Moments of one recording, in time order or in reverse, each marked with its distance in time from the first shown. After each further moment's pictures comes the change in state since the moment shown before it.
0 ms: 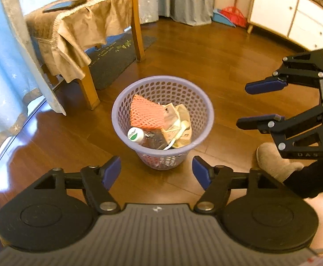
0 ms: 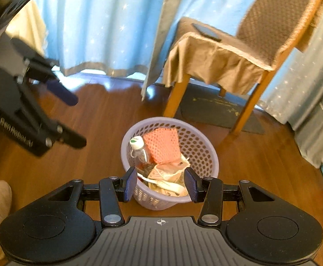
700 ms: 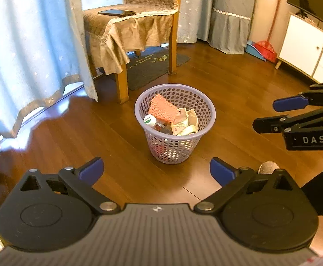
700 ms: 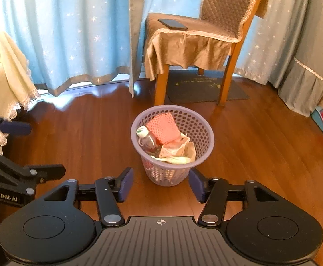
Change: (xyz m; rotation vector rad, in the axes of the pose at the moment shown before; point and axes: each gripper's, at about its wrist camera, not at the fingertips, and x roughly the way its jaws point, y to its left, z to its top) left arm -0.092 -0.042 -0.069 -0.230 -0.109 0.141; right arm -0.089 0.027 -0.009 0.270 0.050 -0.041
